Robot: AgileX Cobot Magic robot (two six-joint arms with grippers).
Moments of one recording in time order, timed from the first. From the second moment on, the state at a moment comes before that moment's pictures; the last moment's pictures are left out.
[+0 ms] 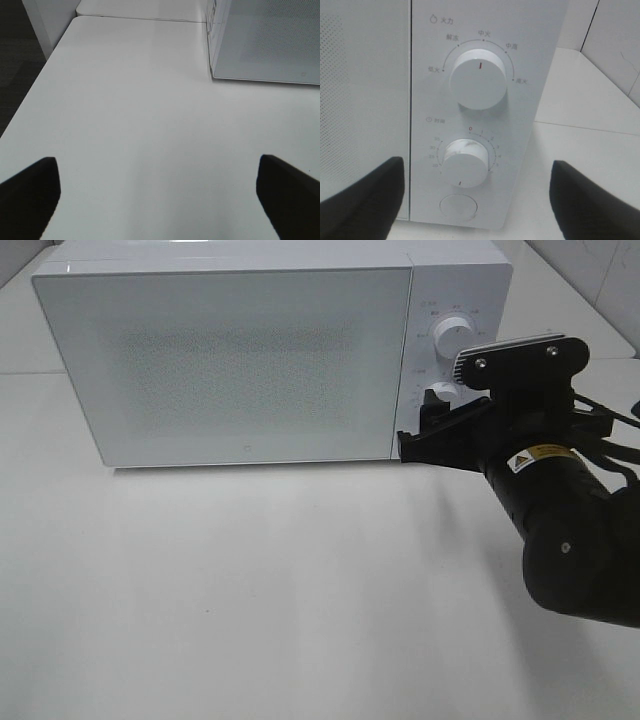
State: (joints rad) left arm 0.05 -0.01 -0.52 0.01 1.08 -0.02; right arm 0.71 1.79 -0.50 0.74 -1.21 -0.40
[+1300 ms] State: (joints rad) left arm 0.05 -0.01 -0.52 0.01 1.08 -0.02; right arm 0.65 2.00 -0.68 0.67 -1.21 -0.34
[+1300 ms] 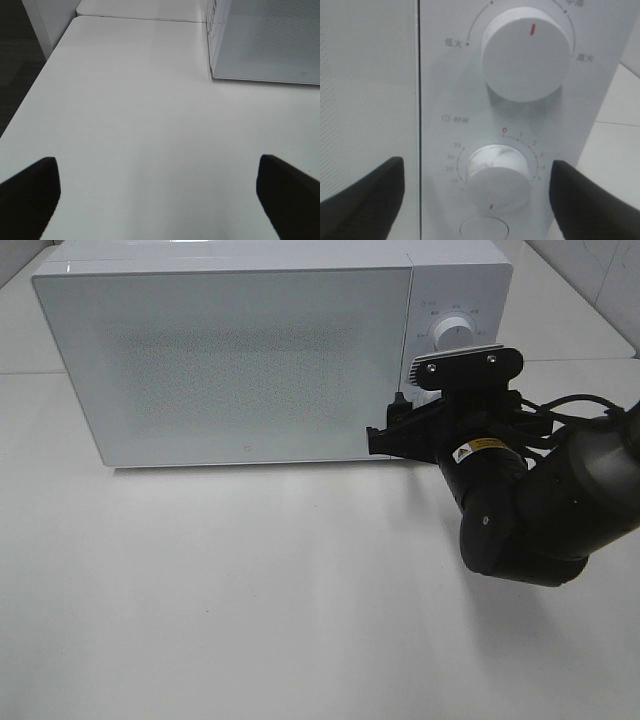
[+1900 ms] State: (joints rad) left arm 0.05 -0.01 -0.52 0.01 1.08 -0.02; right arm 0.62 2.07 -0.75 0.67 -1.21 -0.34
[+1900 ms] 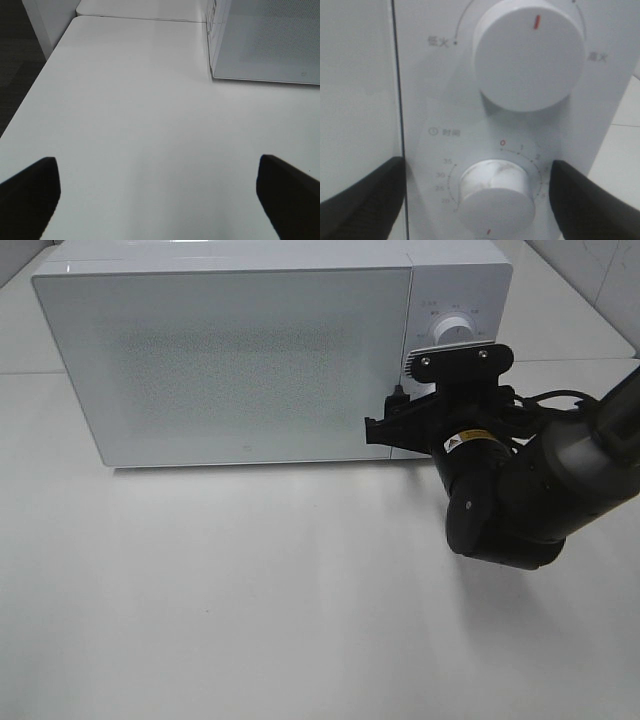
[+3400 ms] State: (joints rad) left arm 0.05 -0.01 -0.52 0.01 1.08 -0.02; right arm 0.60 2.07 -0.74 0.65 -1.22 0.19
